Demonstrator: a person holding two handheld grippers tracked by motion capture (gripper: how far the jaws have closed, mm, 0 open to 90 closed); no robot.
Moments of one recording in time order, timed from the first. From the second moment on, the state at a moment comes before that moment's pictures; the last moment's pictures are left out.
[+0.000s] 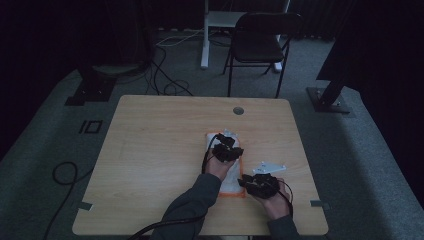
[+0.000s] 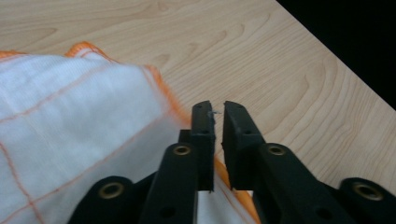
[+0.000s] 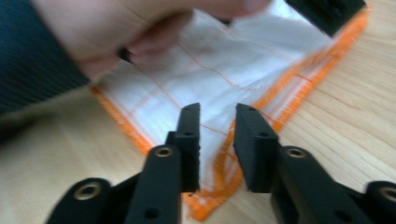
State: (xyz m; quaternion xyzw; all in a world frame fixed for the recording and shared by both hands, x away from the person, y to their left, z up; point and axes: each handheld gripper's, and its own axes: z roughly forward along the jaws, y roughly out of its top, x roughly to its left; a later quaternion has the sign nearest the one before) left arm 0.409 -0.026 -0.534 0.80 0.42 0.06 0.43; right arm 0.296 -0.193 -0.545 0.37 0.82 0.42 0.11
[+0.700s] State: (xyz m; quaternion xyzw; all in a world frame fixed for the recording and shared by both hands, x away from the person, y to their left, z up) left arm 0.409 0.050 -0.532 0.78 0.45 0.10 0.42; right arm 0.361 -0.192 -0.538 0.41 0.78 0.42 0.20
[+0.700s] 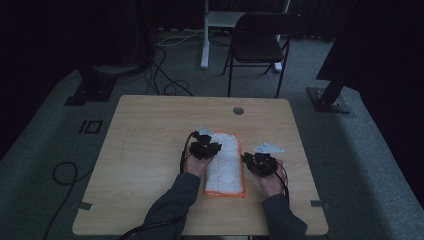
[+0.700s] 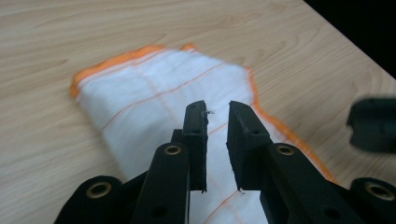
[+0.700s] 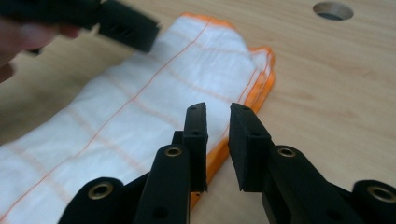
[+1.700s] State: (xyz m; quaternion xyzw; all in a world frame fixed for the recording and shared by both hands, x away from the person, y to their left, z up) left arm 0.384 0.063 -0.550 0.79 0.45 0.10 0.41; right arm 0.466 -0.157 -0.550 0.43 0.81 0.36 0.20
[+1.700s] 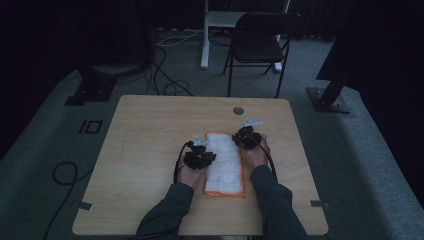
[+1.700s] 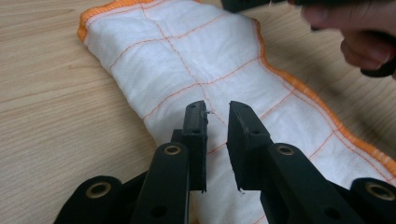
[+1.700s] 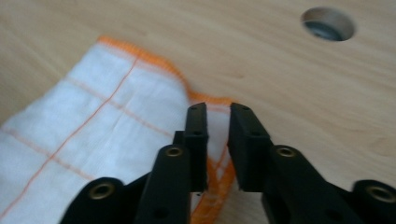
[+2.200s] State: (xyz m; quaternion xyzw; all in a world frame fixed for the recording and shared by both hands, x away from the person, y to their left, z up) left arm 0.387 0.064 -0.555 0.79 0.45 0.10 0.41; right arm 0.460 -0.140 -0.562 0.38 0.84 0.34 0.19
